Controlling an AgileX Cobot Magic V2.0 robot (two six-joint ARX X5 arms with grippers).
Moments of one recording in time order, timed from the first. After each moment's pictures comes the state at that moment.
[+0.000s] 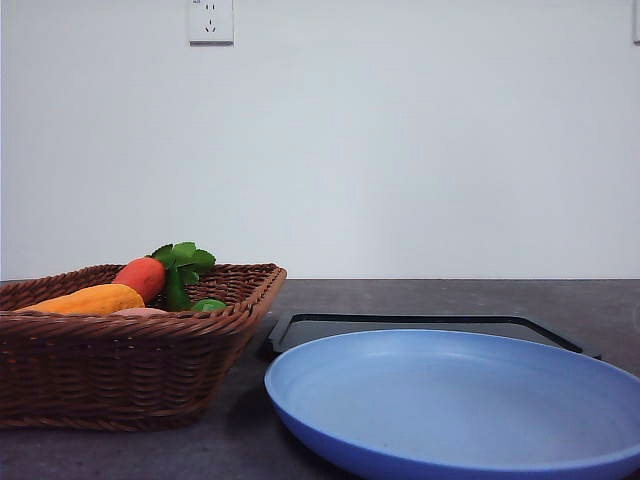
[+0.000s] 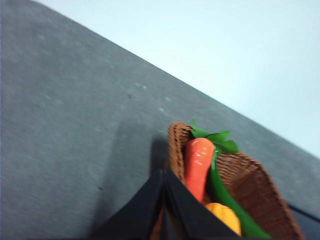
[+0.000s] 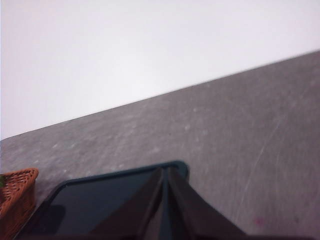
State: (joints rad) left_arx -0.01 0.00 0.03 -0.12 0.09 -0.53; right_arx 0.03 0.01 0.02 -0.02 -0.16 0.39
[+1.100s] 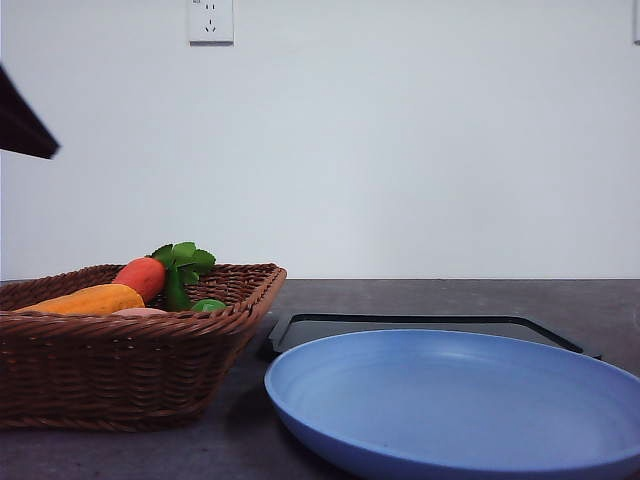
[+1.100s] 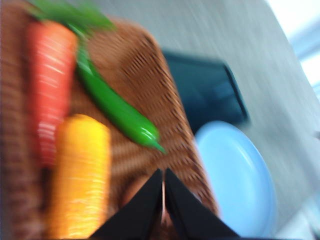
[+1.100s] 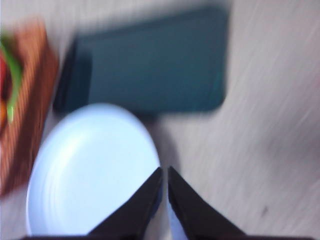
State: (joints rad) left_arx -0.14 0.90 0.66 -0.43 0.62 -0.27; right_arx 0.03 0.75 0.53 -0.59 -0.47 0.30
